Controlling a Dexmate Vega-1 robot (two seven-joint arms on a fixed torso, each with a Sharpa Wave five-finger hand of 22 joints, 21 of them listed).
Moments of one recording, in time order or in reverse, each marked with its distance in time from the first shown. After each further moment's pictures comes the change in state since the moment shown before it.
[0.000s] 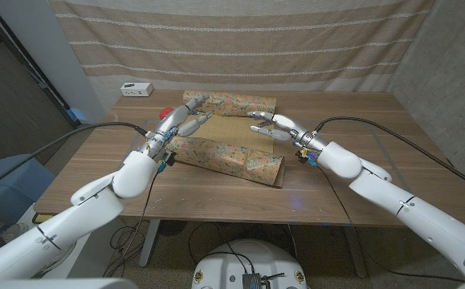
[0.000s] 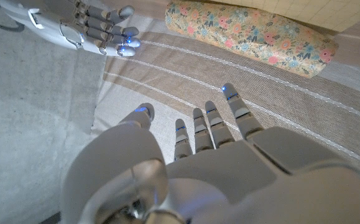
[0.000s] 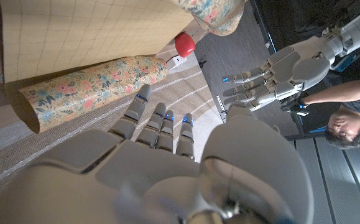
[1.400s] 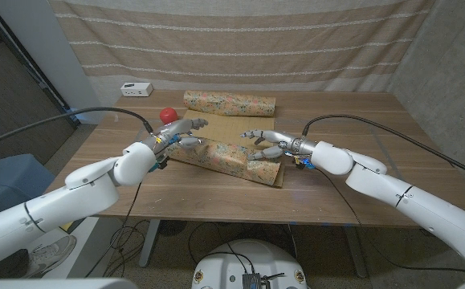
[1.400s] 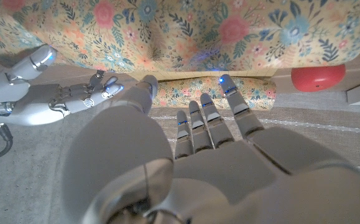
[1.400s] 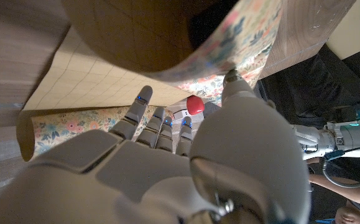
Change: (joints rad) left arm -0.128 0.247 0.148 -0.180 0.143 0.498 -0.210; left_hand 0.268 -0.118 0.042 -0.229 0.087 0.081 0.080 0.008 0.165 0.138 -0.066 0.004 0.032 0.136 -0.087 -0.007 -0.012 0.104 -0.025 0.077 0.000; right arm 0.093 -0.078 -0.137 -0.079 -0.261 -0.198 0.096; right_hand 0.285 -0.108 0.057 -0.145 0.025 -0.040 -0.015 -0.030 0.000 -0.069 -0.037 -0.038 0.009 -0.047 -0.014 -0.049 0.019 -0.051 0.029 0.034 -0.002
